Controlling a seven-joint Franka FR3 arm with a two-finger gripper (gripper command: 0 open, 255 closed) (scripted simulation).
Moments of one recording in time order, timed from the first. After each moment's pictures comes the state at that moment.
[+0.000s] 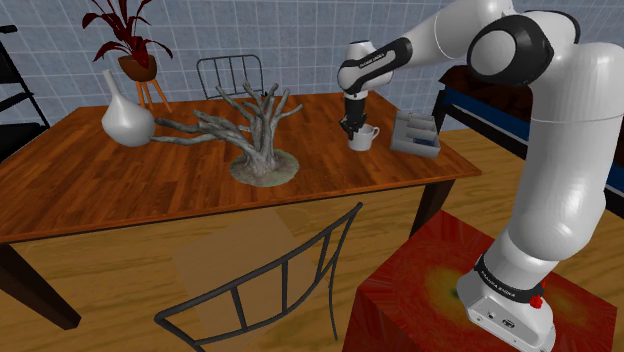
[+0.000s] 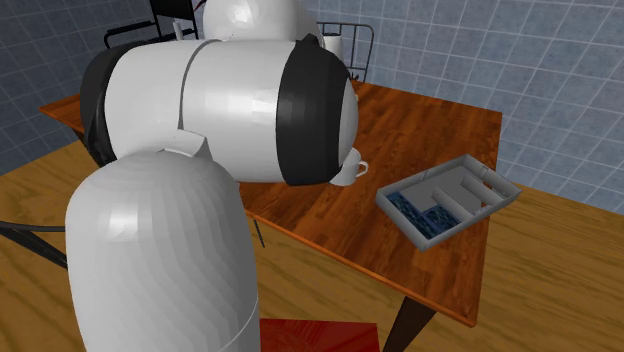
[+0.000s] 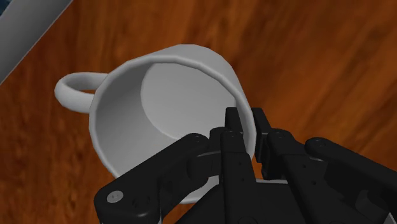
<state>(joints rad) -0.06 0.35 -0.13 -1.75 -0.01 2.09 -0.06</state>
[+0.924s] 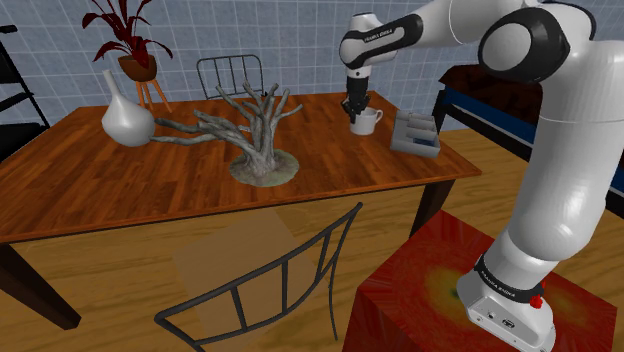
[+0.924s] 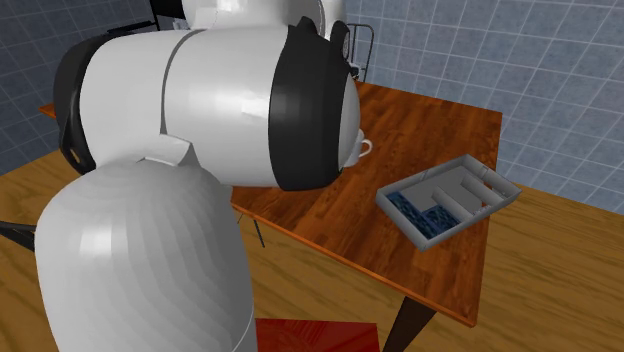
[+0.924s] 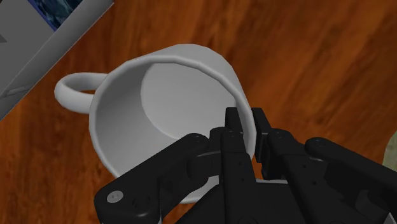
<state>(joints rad) -0.06 0.30 -0.13 -1.64 -0.01 1.92 -0.06</state>
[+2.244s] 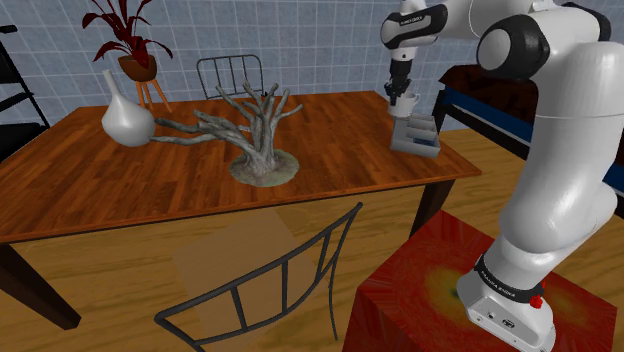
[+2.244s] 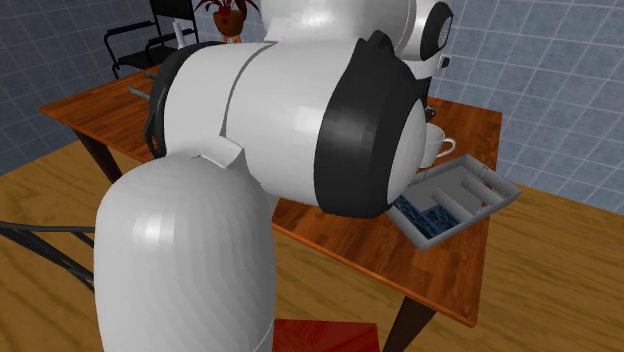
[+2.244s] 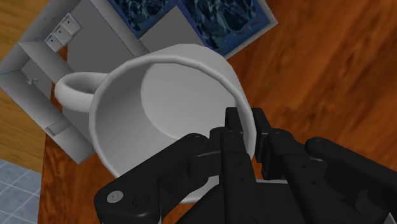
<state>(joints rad) -0.27 0.35 -0.24 -1.48 0.03 1.82 -0.39</state>
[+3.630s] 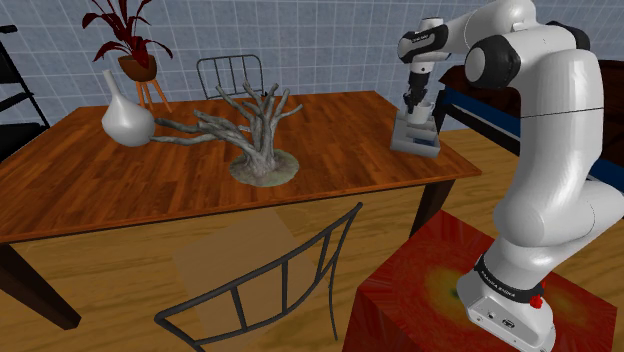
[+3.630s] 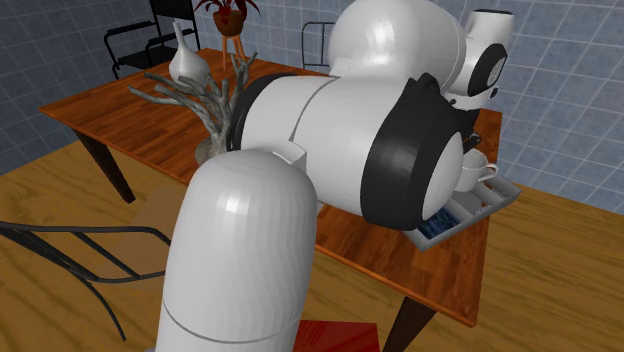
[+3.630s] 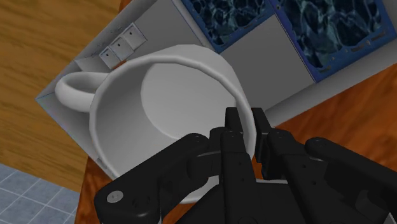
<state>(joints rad) -0.43 0.52 -0.28 -1.38 0.09 1.88 -0.58</state>
